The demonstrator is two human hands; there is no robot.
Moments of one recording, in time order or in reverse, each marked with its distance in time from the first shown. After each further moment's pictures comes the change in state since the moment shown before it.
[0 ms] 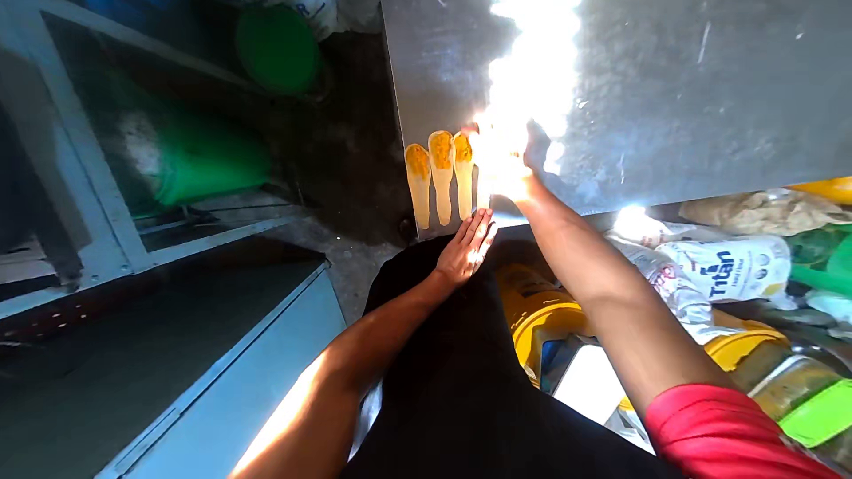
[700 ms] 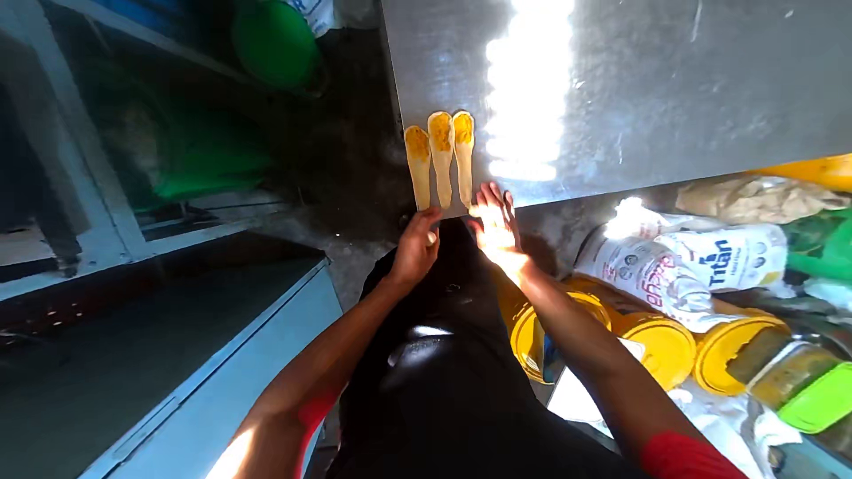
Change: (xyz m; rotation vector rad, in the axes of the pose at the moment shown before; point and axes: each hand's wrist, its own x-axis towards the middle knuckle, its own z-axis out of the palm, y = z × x) left_hand -0.075 -0.036 -0.074 -0.669 0.207 -0.418; right_hand -0.171 0.016 0.092 -0.104 0.197 -0.241
